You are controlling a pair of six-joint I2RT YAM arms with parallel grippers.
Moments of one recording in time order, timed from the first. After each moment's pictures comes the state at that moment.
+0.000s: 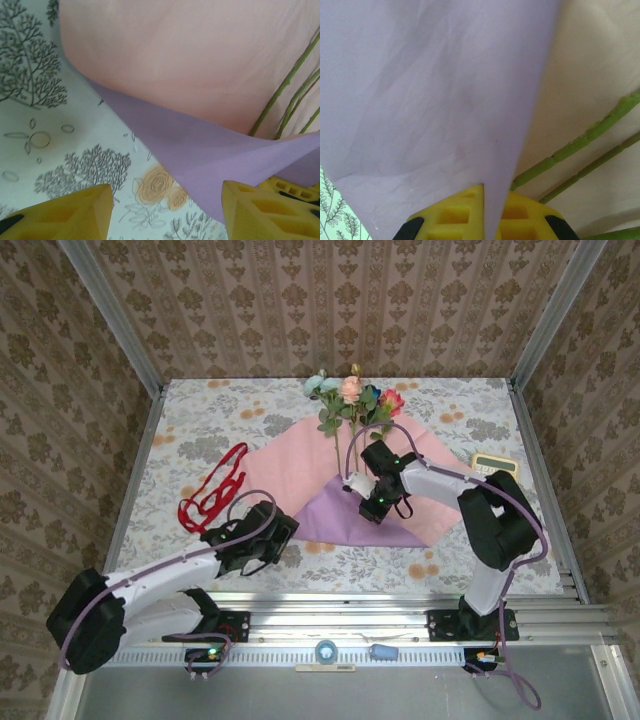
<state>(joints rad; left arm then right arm) -0.86 1.07 0.46 -0.29 -0.07 -1.65 0.50 1.79 1.11 -0.66 -0.24 -0.39</state>
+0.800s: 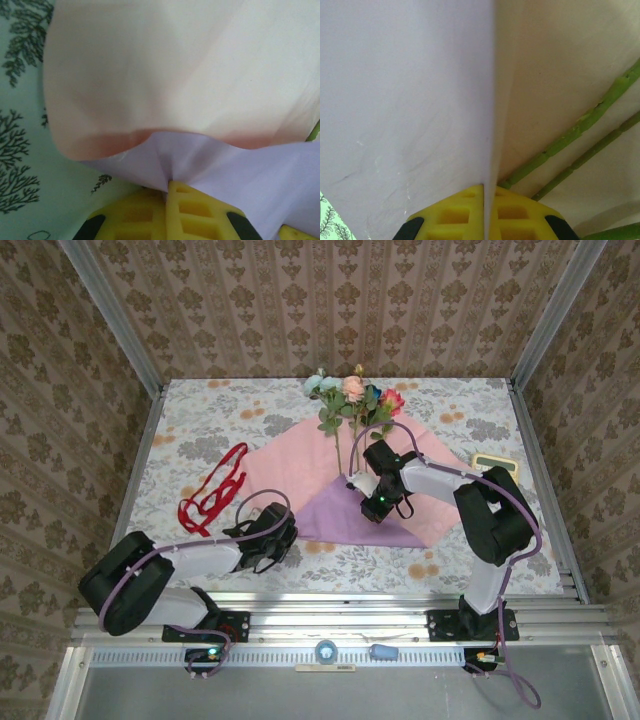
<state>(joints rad) -0.83 1.34 0.41 0.01 -0.13 -1.67 0.48 1.82 1.12 -0.67 -0.23 -0.31</state>
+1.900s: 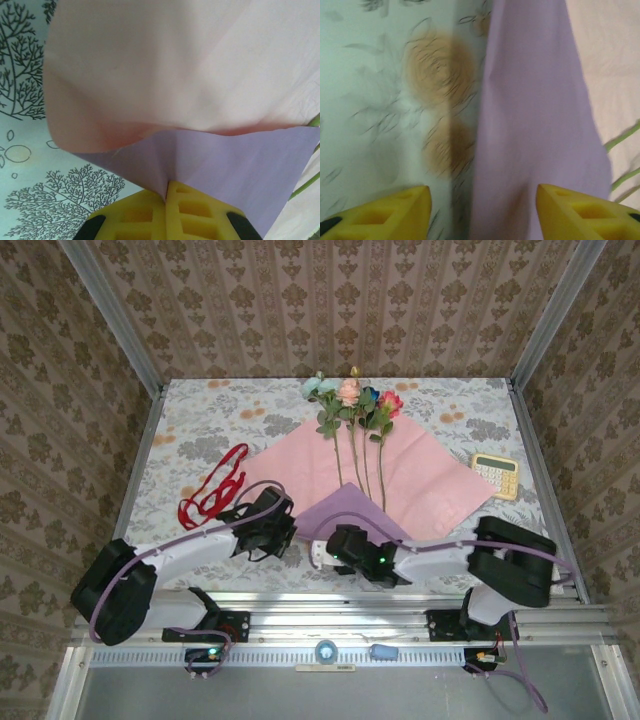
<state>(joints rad) -0.77 1.27 0.58 -0.35 0.04 -1.74 1.12 1.63 0.65 0.09 0.46 -0.61</state>
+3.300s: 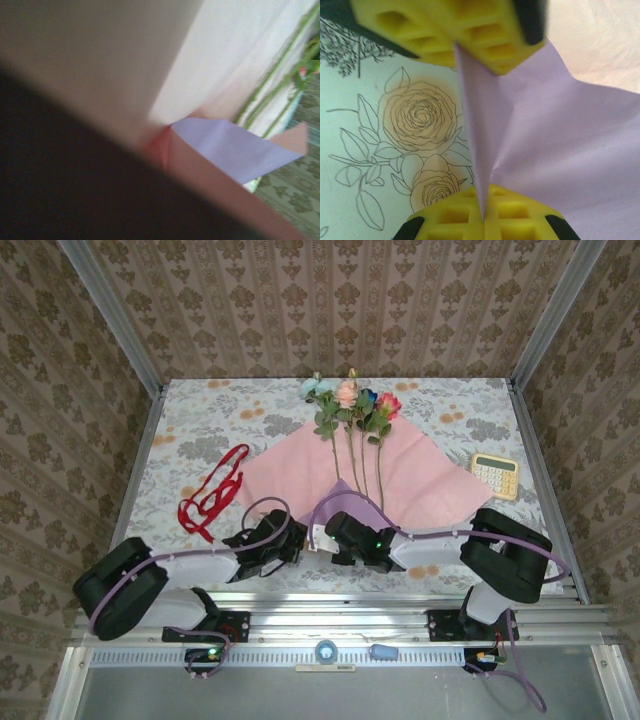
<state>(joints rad) -0.92 1.26 0.34 0.22 -0.12 -1.90 1.02 1.61 0.69 0.06 0.23 -0.46</state>
